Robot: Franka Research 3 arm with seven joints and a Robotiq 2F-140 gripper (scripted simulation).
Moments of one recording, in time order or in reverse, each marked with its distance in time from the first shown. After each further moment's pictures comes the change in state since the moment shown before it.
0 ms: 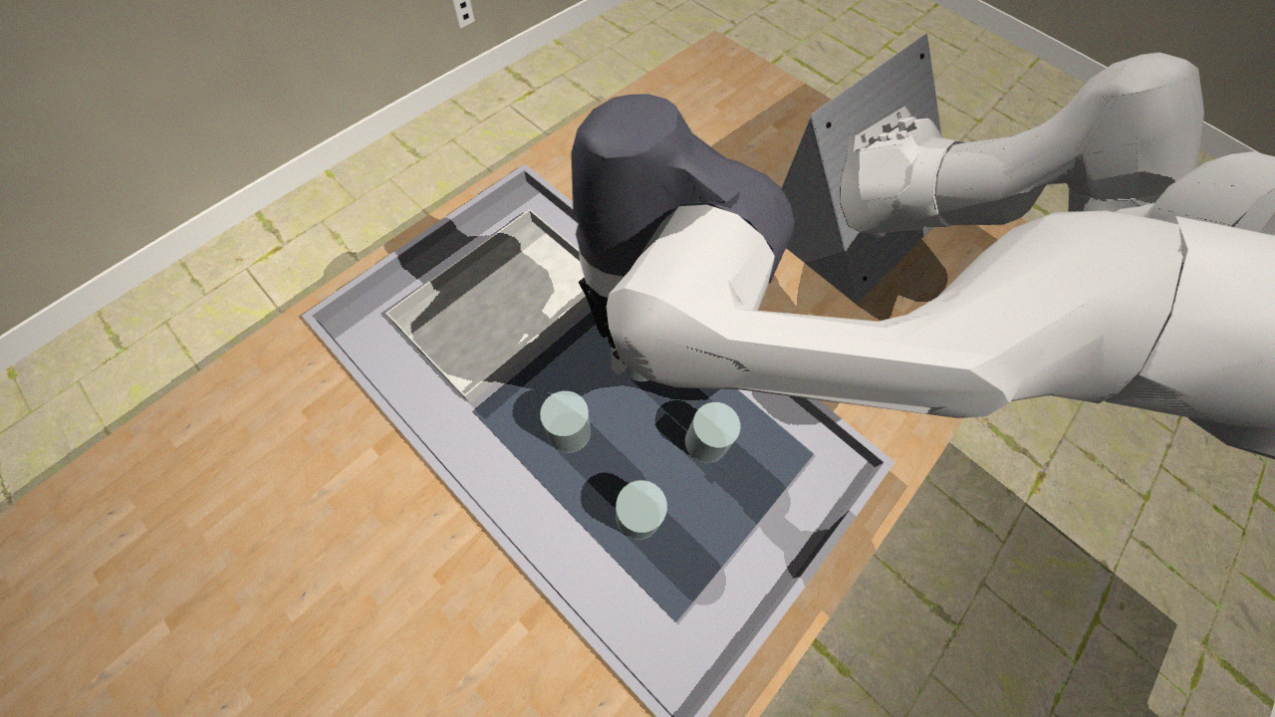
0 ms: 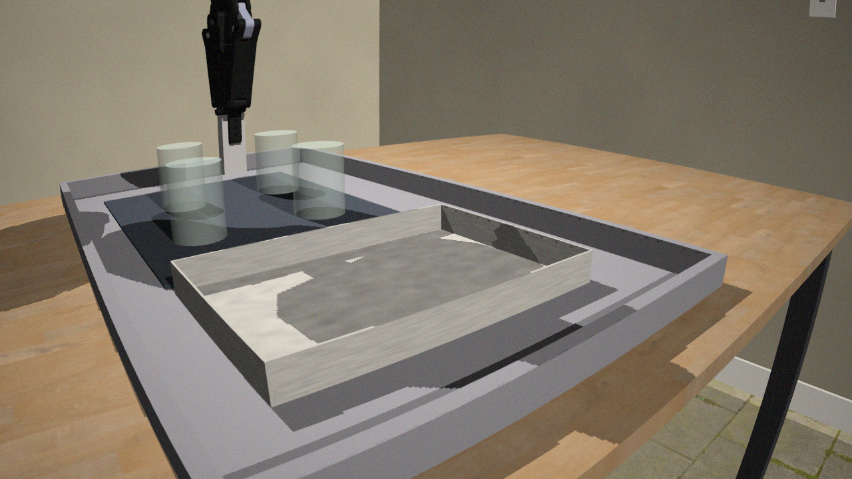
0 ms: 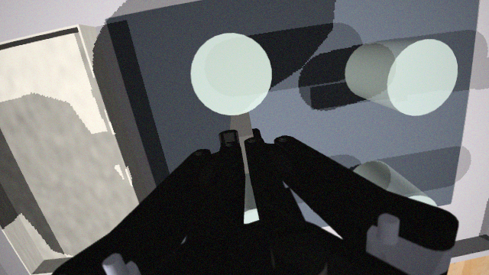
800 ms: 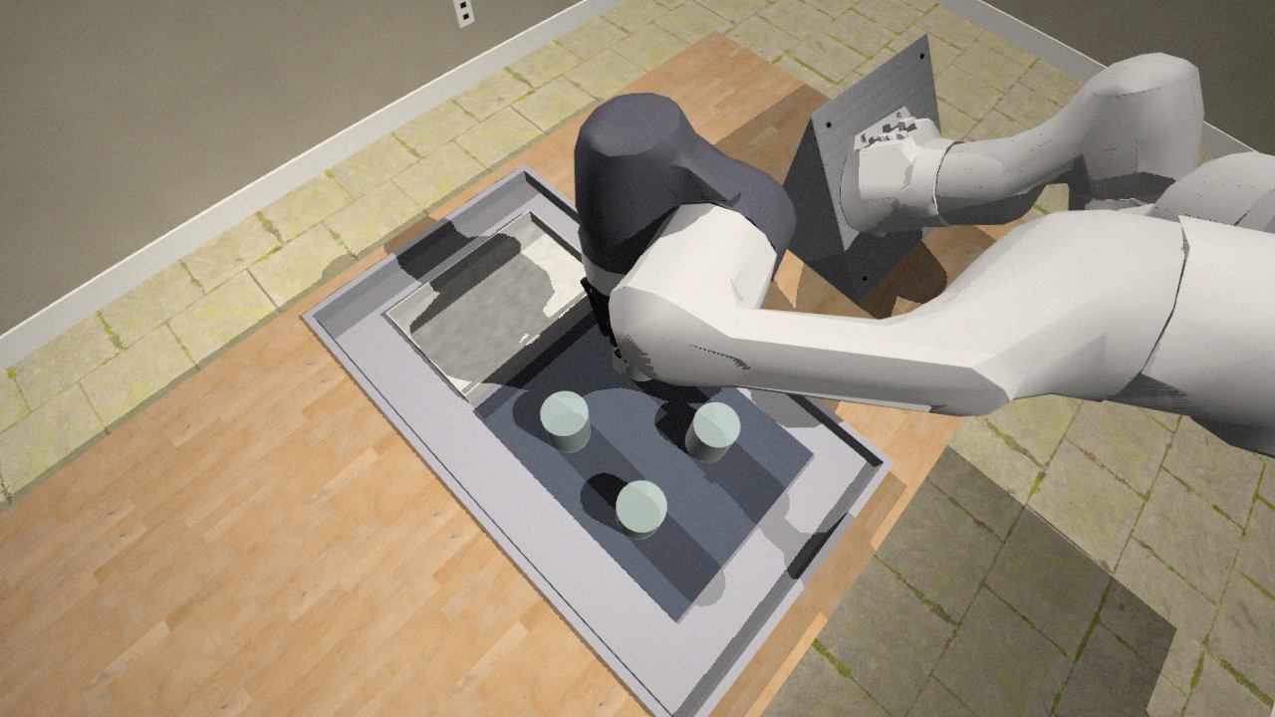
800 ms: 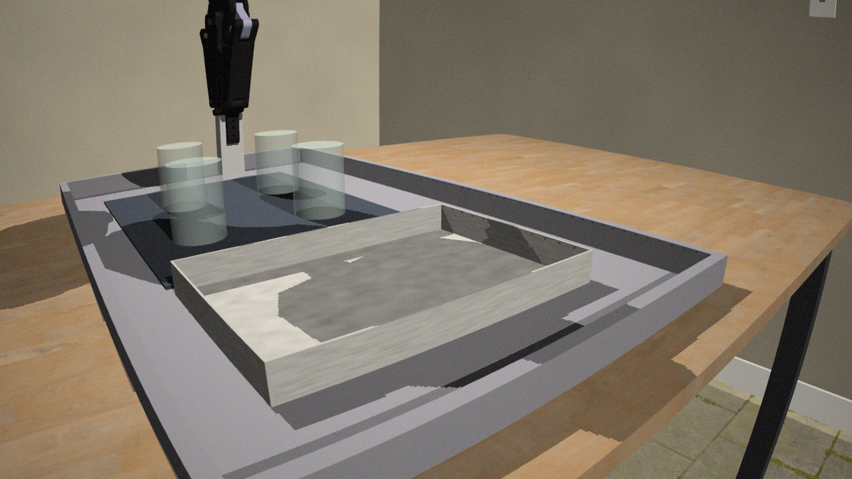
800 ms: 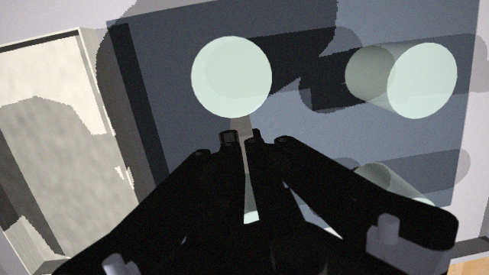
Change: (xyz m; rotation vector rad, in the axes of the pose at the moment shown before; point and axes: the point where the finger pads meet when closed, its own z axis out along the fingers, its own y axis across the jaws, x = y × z) arm 0.003 0.000 0.000 0.000 0.000 -0.001
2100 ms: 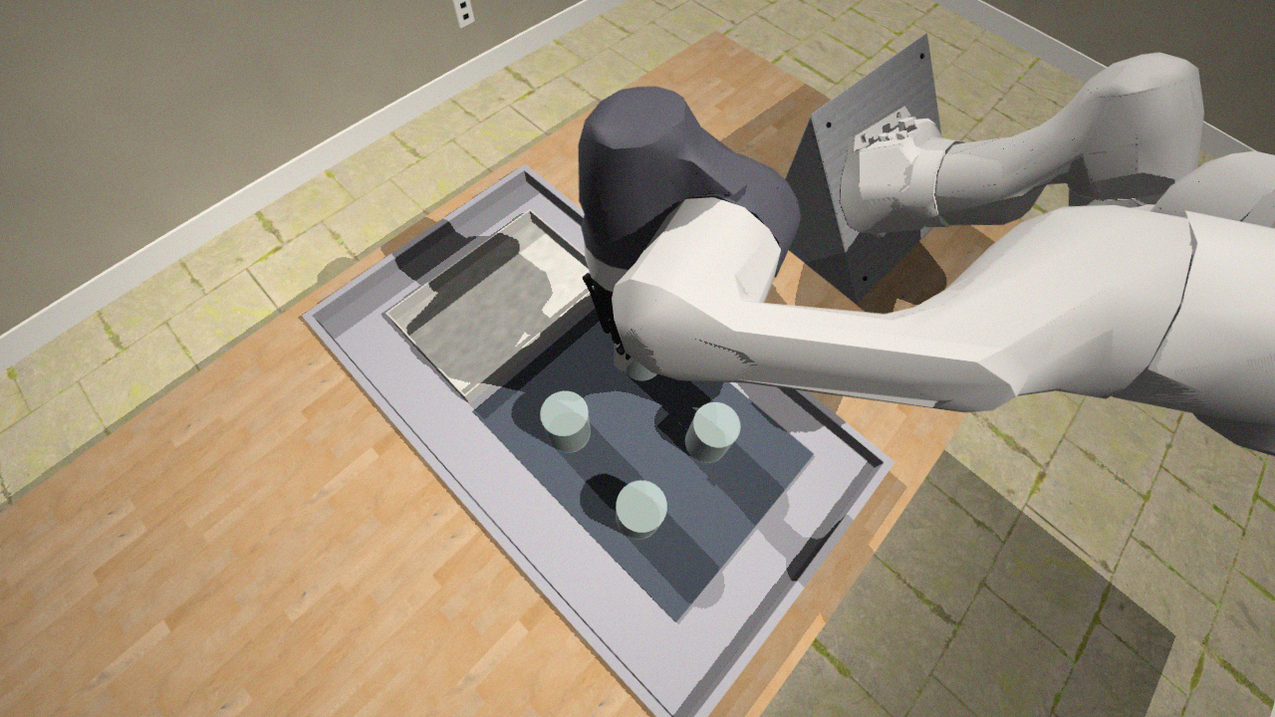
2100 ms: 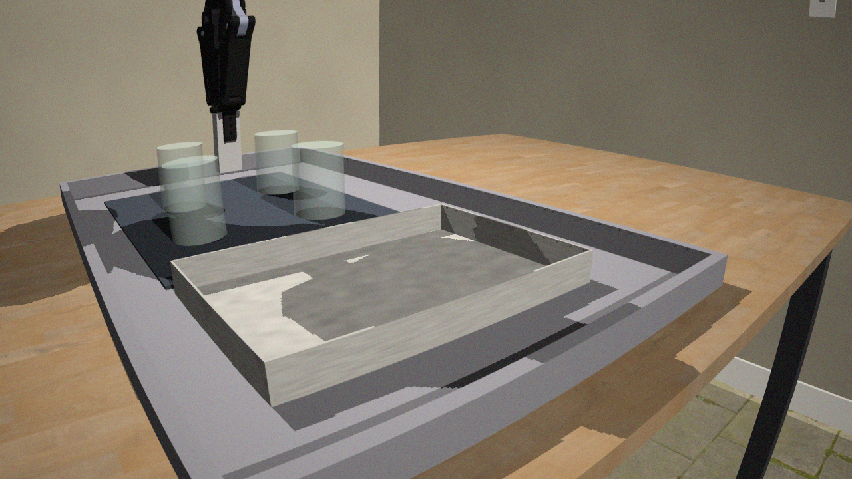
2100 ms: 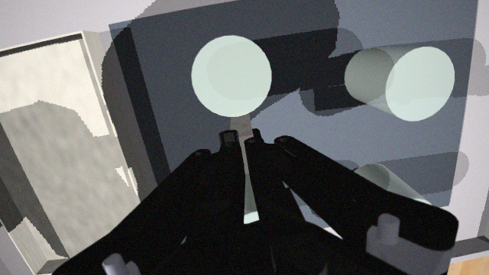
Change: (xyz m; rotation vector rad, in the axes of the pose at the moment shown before) arm 0.003 0.000 -0.003 0.002 -0.004 0.001
